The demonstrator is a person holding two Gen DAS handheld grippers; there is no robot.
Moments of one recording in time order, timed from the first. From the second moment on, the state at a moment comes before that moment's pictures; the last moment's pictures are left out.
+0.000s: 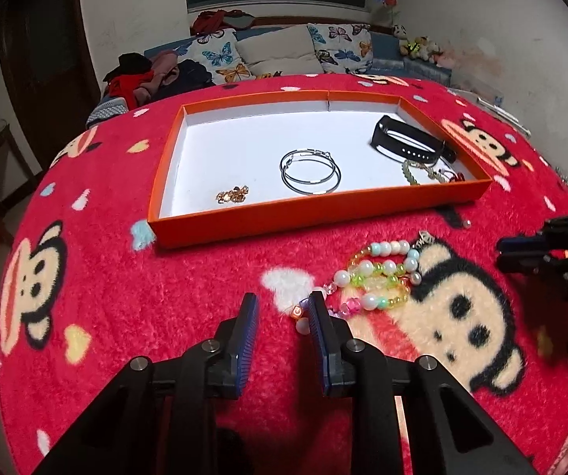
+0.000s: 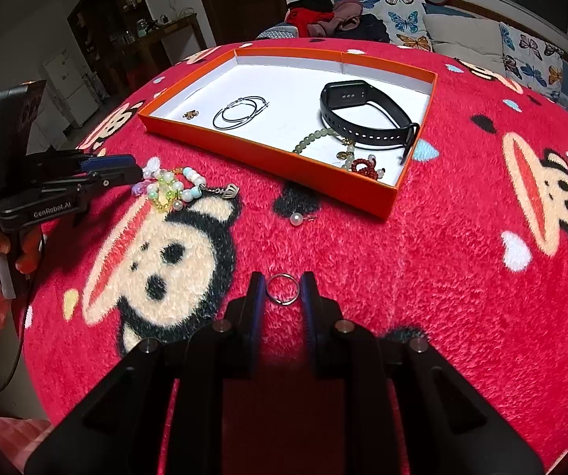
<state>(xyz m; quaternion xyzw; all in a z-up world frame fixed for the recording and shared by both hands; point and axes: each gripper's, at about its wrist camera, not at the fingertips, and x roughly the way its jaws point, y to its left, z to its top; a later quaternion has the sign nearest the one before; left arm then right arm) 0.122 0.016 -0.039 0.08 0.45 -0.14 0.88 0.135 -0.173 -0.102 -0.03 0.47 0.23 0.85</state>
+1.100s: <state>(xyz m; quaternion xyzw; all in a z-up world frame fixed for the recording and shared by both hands) 0.115 0.005 -0.044 0.07 0.45 -0.09 0.89 0.135 -0.177 -0.103 -0.01 0.47 0.24 0.85</state>
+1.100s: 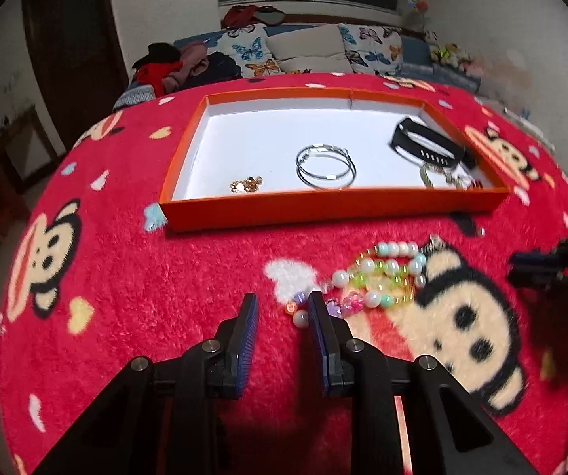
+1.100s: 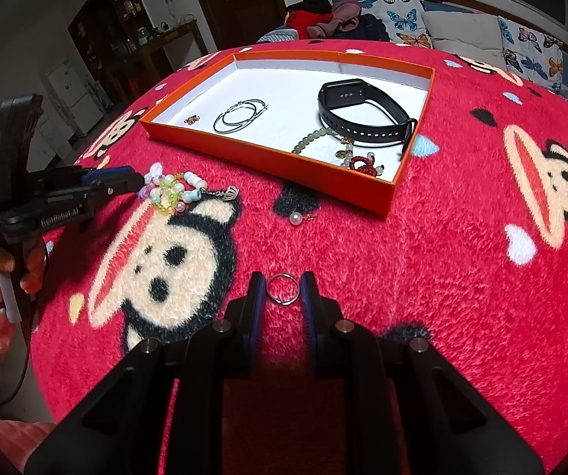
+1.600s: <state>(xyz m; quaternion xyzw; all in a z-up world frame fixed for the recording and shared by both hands) 0.094 0.001 -0.049 0.09 0.43 -0.13 0.89 0.133 -0.178 -0.104 -0.01 0.47 0.25 0.85</state>
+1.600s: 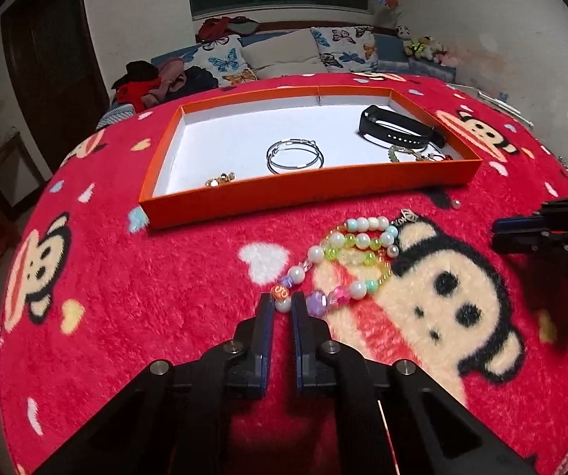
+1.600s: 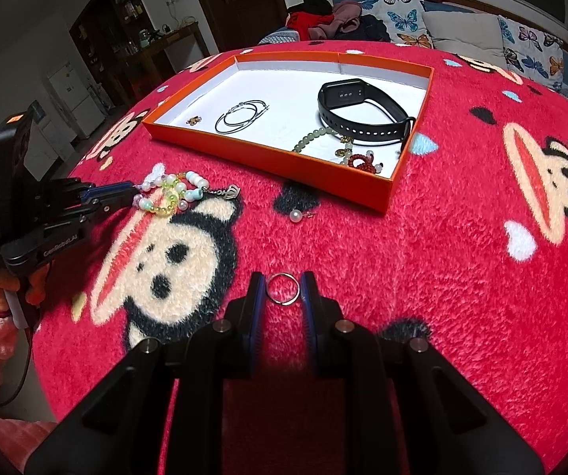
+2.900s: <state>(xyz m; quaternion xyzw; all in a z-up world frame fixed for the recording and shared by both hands) 0.095 0.024 0.090 0.02 0.29 -0.18 0.94 0.134 -0.182 -0.043 0.00 0.40 0.25 0.88</state>
